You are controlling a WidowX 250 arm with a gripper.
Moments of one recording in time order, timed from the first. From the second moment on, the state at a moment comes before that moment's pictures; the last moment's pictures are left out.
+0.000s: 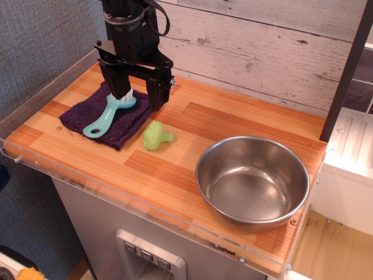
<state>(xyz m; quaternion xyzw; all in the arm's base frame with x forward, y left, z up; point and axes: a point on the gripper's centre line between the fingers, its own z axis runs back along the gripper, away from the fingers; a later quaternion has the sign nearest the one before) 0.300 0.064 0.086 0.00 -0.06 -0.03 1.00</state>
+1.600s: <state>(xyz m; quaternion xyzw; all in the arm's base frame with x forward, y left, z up) 0.304 0.034 0.032 0.01 -0.01 -0.06 1.00</state>
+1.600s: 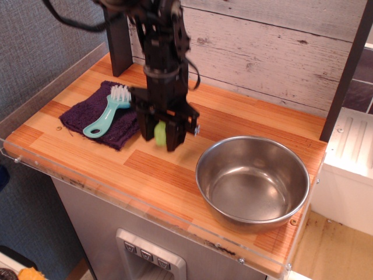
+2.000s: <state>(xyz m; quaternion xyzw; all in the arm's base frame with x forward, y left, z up) 0.285 -0.045 0.113 -0.02 -0.08 -0.17 0.98</state>
